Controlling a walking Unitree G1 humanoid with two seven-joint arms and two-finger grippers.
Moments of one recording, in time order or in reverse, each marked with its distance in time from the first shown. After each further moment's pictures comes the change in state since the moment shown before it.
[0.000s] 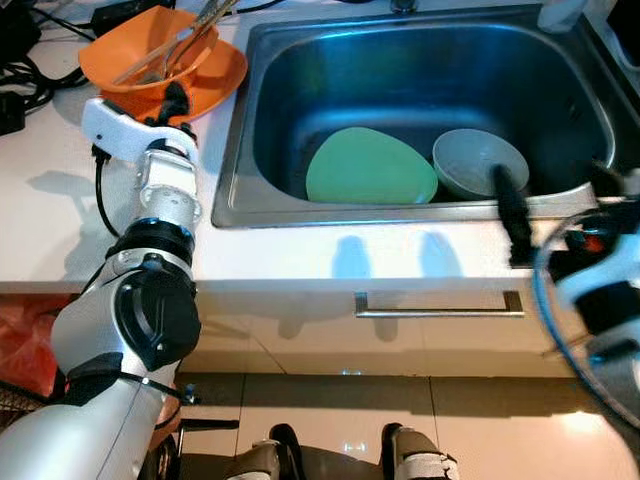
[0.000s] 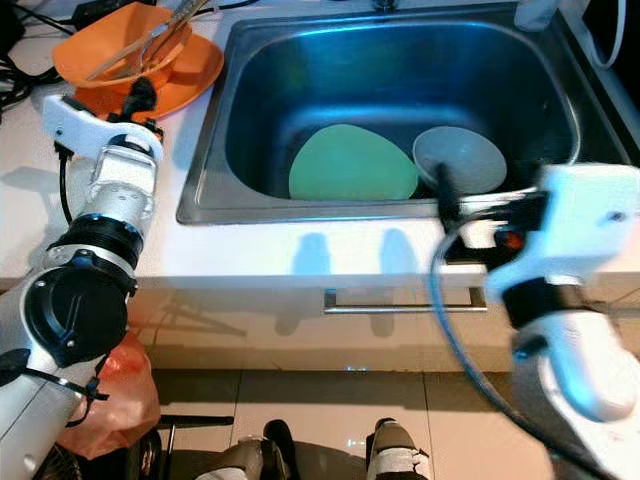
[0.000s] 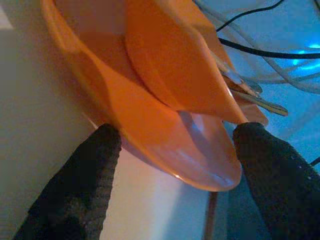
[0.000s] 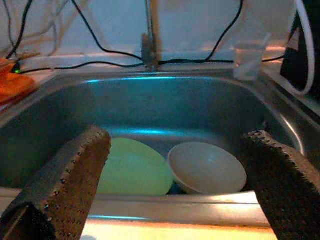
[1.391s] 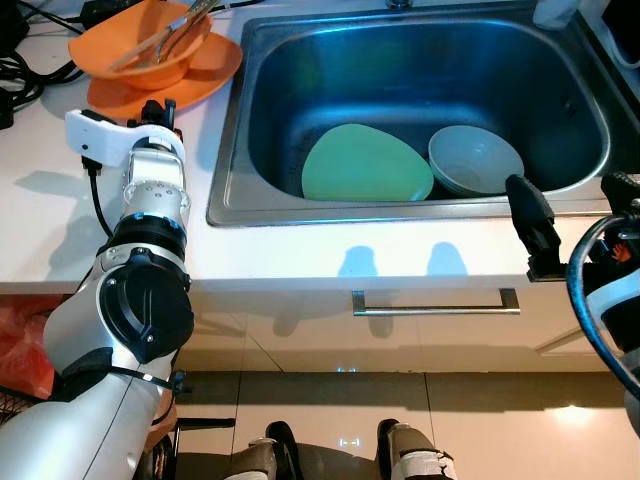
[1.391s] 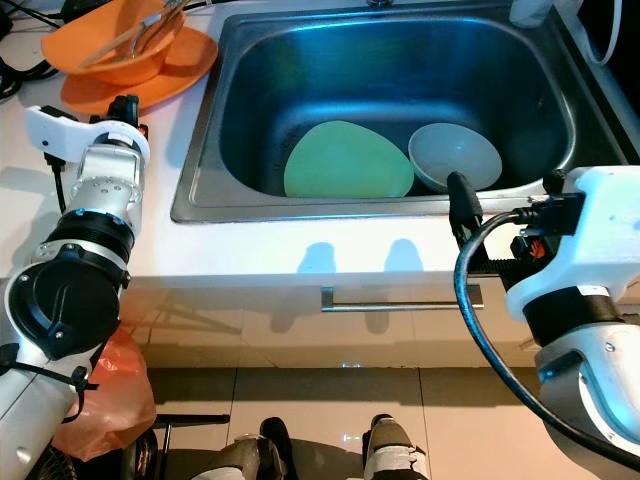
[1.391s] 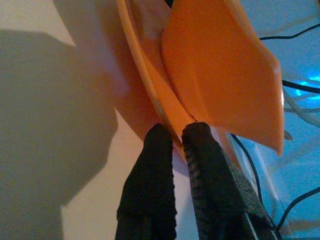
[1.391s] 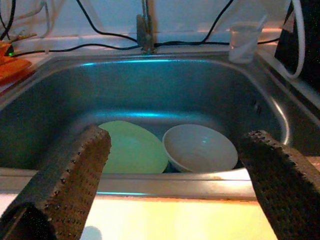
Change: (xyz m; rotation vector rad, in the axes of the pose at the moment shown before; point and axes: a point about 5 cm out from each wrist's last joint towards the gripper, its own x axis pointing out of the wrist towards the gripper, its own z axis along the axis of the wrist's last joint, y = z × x) left arm 0.003 0.003 0.013 -0.156 -0.037 0.065; right arm -0.013 -0.006 0.011 0.008 0.077 -0.018
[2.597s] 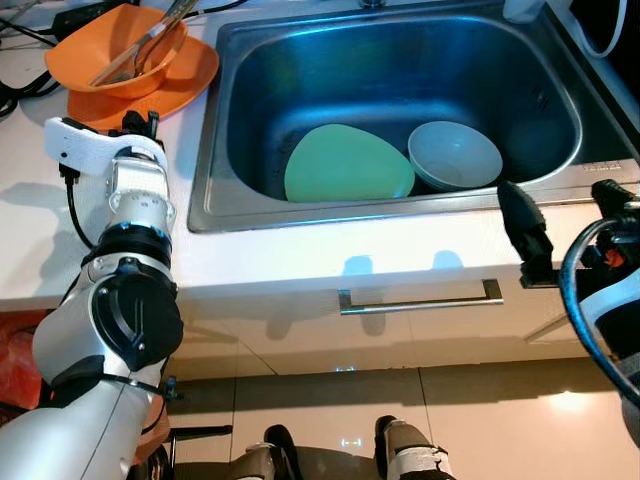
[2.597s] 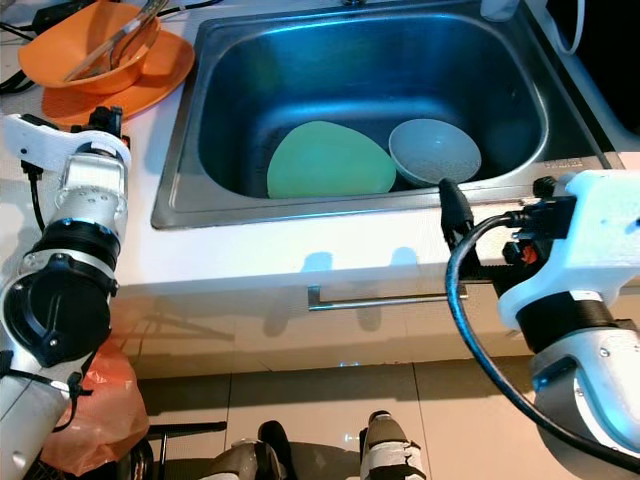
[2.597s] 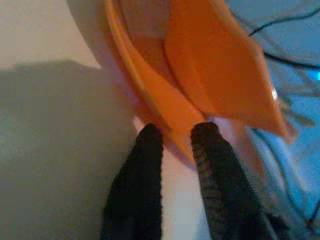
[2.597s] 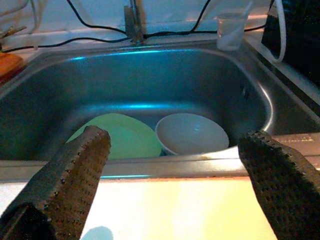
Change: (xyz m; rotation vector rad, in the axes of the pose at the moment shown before) left arm -0.001 0.025 0.012 0.128 -0.033 0.066; right arm -0.003 0.007 -0.002 0.020 0.037 0.018
